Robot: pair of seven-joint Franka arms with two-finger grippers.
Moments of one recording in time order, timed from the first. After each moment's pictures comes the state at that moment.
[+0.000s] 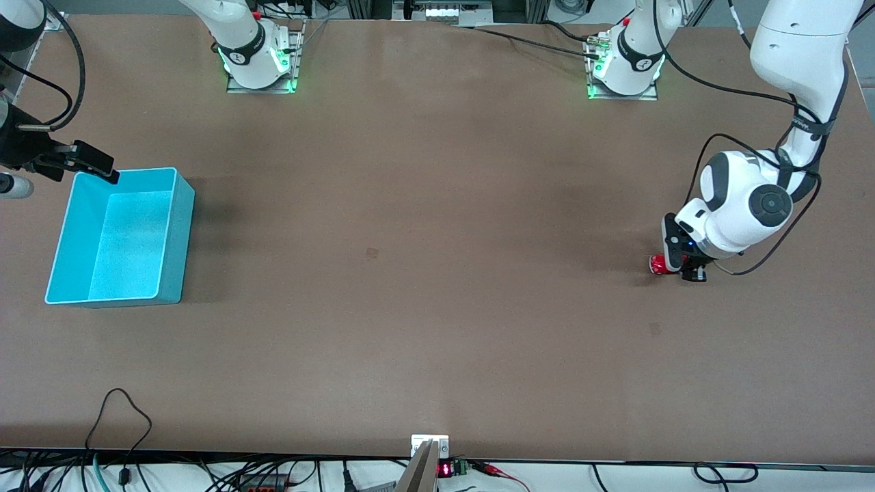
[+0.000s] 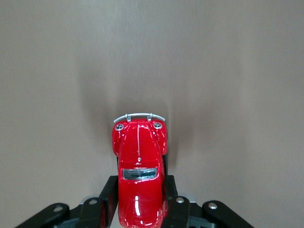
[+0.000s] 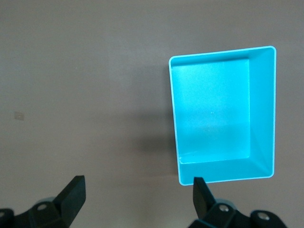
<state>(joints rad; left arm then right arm) 0.09 0.45 0.02 -2.14 0.08 2.59 1.61 0.11 -0.01 -0.17 -1.72 0.00 1.68 -0.02</state>
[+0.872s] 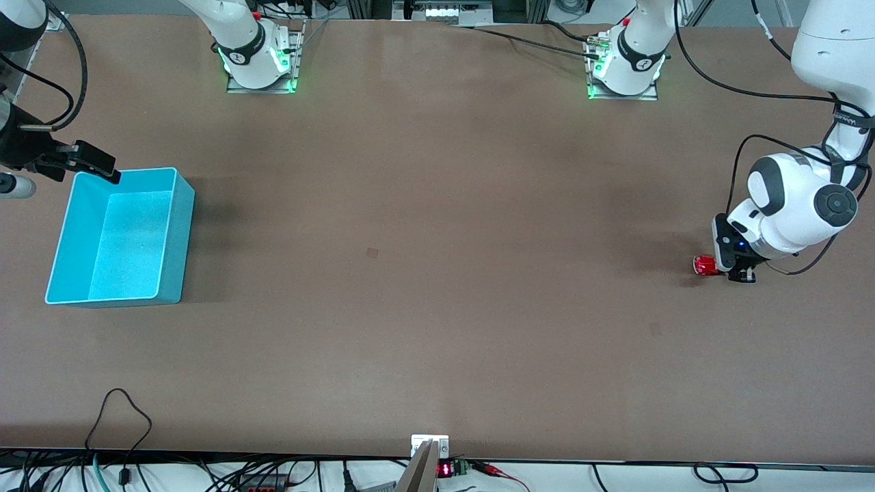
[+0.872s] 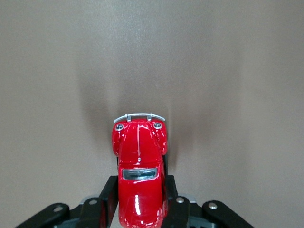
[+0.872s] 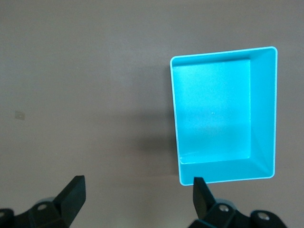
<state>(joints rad) 0.25 0.49 0.02 -2.08 0.08 2.59 1.79 0.11 -0.01 -0.17 -1.72 0.00 1.68 -0.02</state>
